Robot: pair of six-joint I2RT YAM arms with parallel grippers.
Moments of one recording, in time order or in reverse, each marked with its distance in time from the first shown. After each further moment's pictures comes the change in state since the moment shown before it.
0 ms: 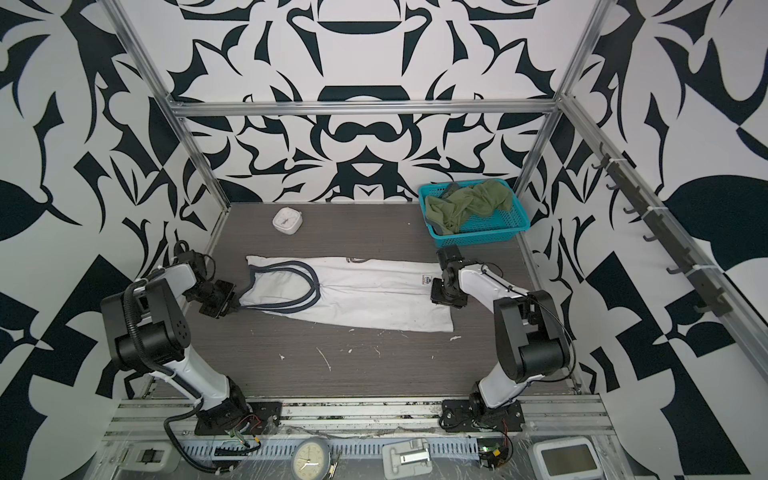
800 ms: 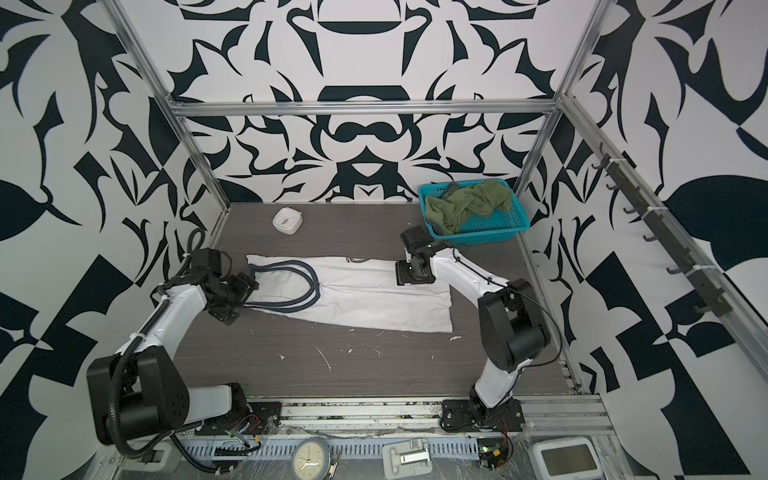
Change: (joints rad) left arm -0.247 -0.374 -0.206 0.045 -0.053 -0.026; right arm 0.216 0.186 0.340 -0.026 -0.023 -0.082
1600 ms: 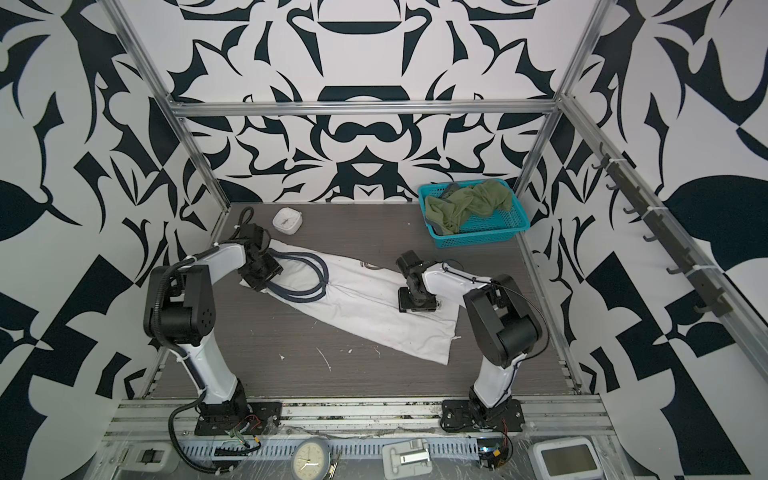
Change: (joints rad) left arm -0.203 0.570 0.443 0.070 -0.160 0.065; right arm 0.090 -0.060 -0.297 -0.009 0.014 0.158
